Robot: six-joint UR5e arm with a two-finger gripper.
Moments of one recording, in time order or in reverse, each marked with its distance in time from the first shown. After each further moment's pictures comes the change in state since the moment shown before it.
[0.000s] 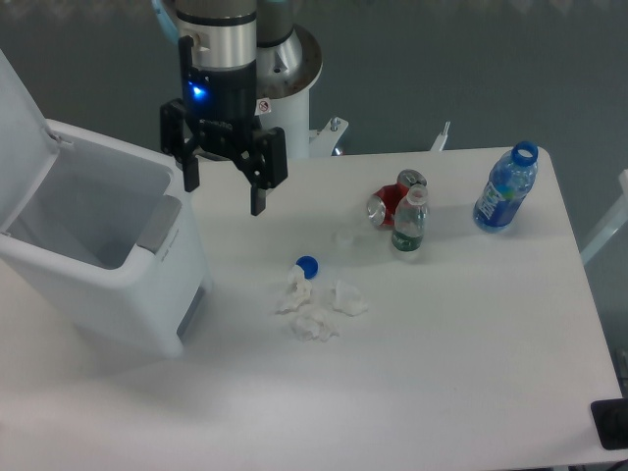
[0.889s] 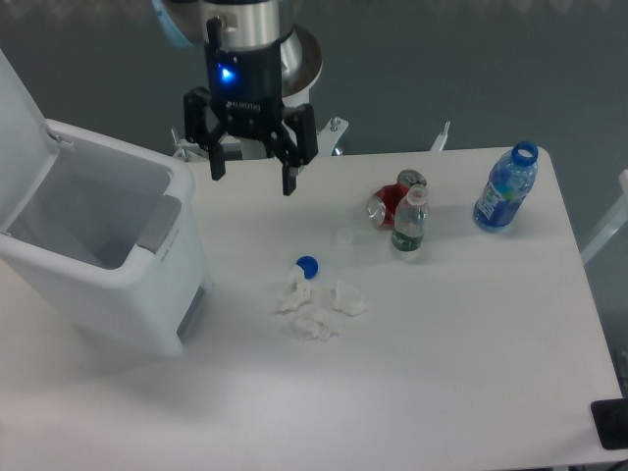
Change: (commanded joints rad) arm 0.020 0.072 0.006 0.006 0.009 -0.118
